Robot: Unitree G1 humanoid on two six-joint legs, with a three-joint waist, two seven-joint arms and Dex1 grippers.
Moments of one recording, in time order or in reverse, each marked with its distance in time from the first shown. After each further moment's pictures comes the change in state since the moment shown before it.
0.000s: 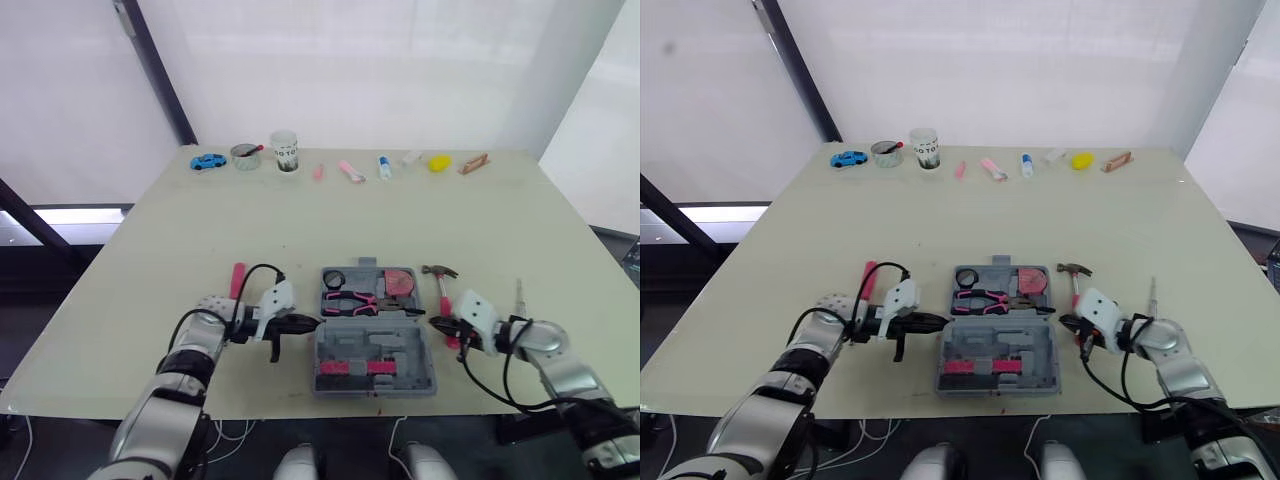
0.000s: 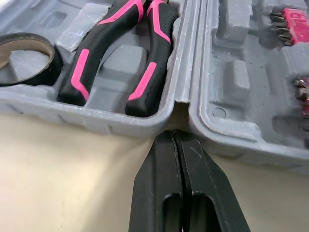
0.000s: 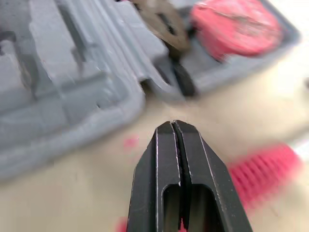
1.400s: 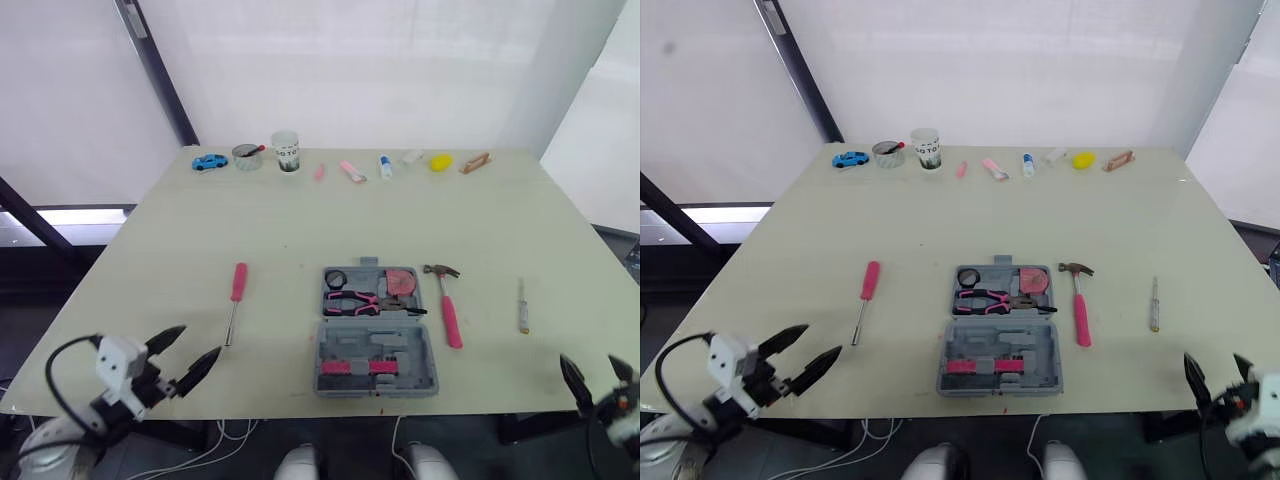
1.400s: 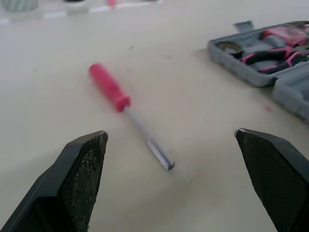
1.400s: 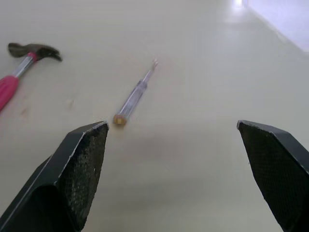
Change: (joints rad) left arm 0.789 0.091 0.521 -0.849 -0.414 0.268 0.389; right arm 0.546 0.201 -0.601 -0.333 0.357 0.027 -0.468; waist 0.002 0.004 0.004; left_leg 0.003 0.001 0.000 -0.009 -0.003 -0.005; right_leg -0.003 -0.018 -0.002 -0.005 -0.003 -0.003
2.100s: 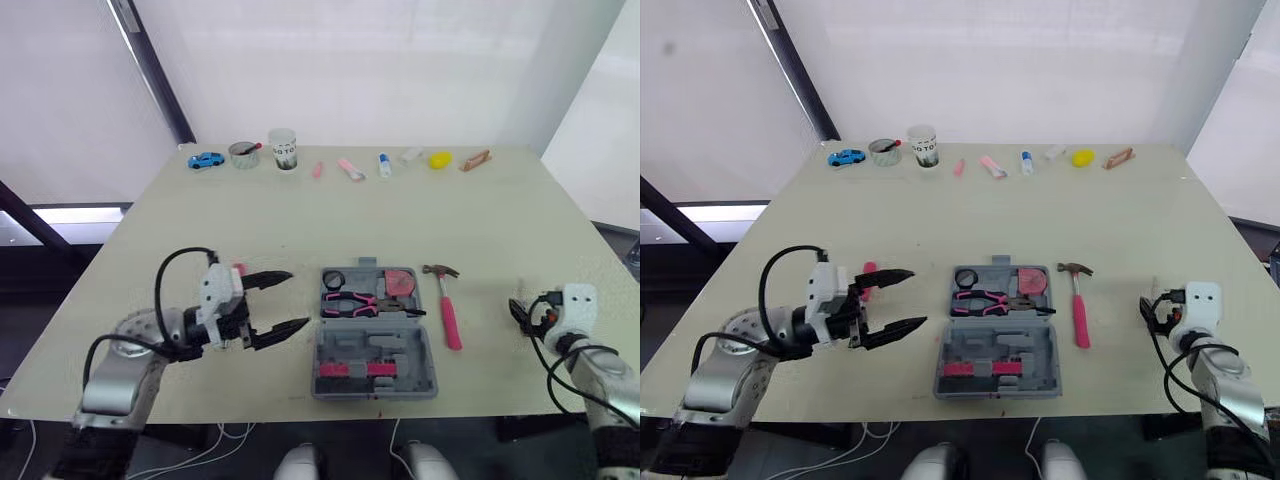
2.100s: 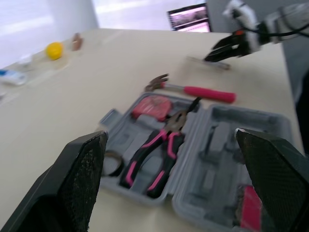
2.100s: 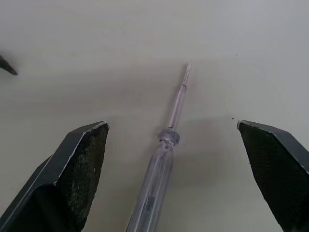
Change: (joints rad) left arm -0.383 0.089 -0.332 -0.241 -0.027 0.222 -0.169; right arm -0.518 -0.071 0.189 0.403 -0.159 0.310 -0.162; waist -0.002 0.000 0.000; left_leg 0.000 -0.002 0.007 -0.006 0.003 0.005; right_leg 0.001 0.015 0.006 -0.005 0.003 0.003
